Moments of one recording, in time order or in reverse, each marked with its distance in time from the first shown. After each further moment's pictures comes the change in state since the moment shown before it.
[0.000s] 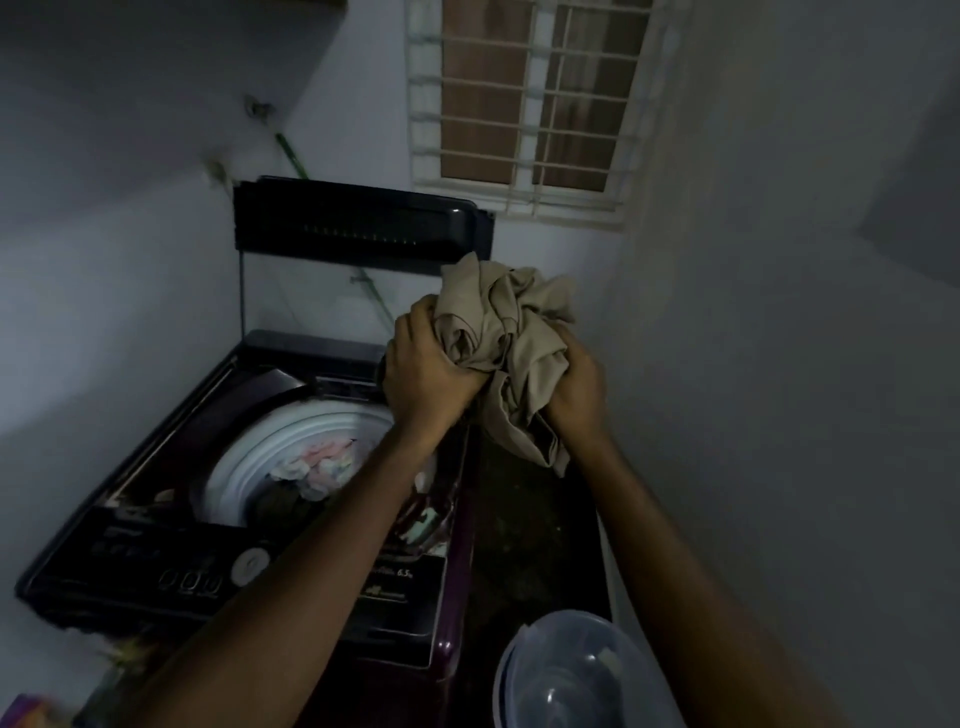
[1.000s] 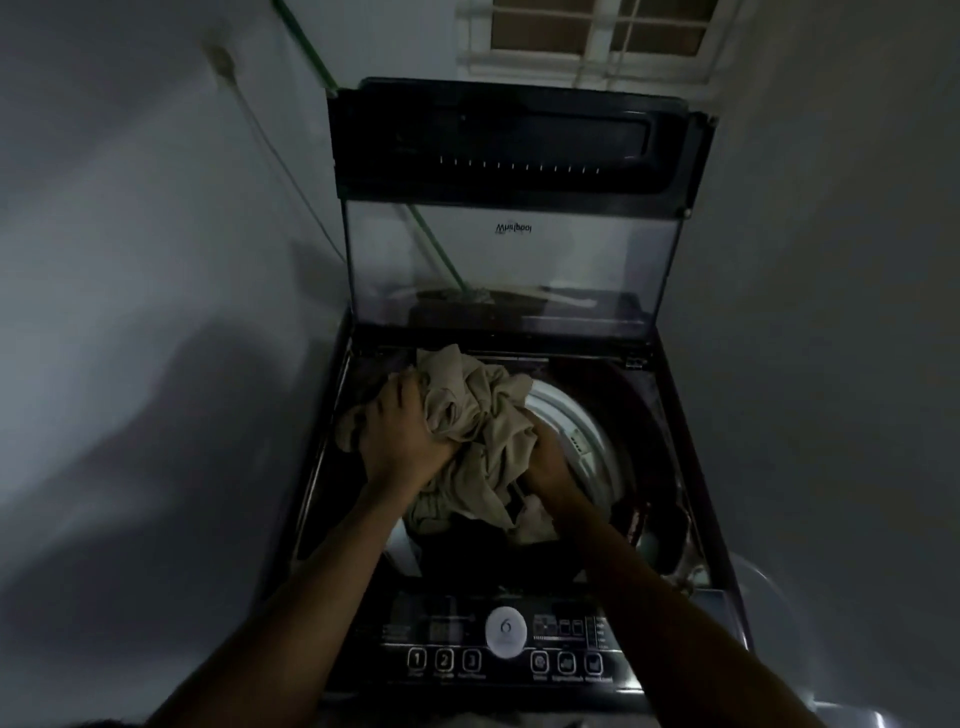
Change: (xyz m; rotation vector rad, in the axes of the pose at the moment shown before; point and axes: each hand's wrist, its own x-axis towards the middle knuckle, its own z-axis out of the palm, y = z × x) left_hand 0.087 -0.361 -0.096 0.440 -0.488 -0.073; right_hand -0.046 0.055 0.345 0.001 -0.346 0.677
